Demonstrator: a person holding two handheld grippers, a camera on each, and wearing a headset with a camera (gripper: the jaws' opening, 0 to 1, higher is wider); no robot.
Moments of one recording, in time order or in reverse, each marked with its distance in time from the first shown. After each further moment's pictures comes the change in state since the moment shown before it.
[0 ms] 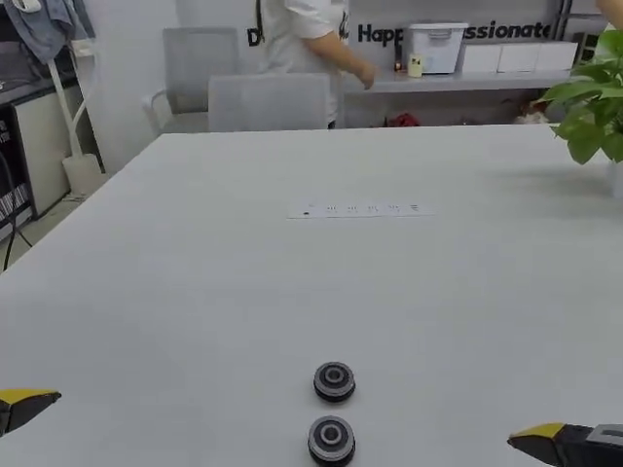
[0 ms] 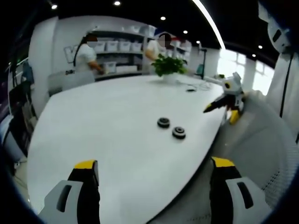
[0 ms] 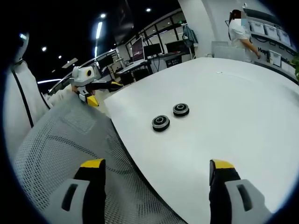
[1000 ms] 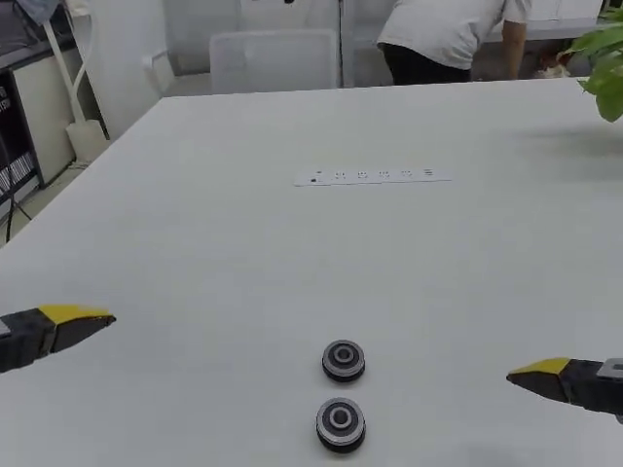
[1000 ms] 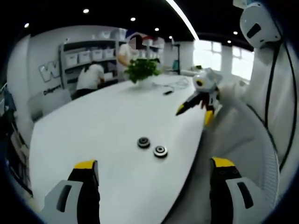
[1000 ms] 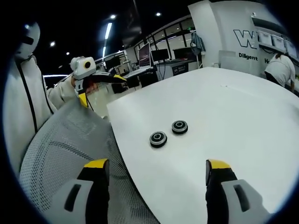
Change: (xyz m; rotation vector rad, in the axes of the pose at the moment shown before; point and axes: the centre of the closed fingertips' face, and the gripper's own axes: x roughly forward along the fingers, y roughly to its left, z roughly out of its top) left arm 0.006 -0.043 0.072 0.191 -0.016 -0.153; right arm -0.002 -0.007 0.042 -0.088 -0.046 0.033
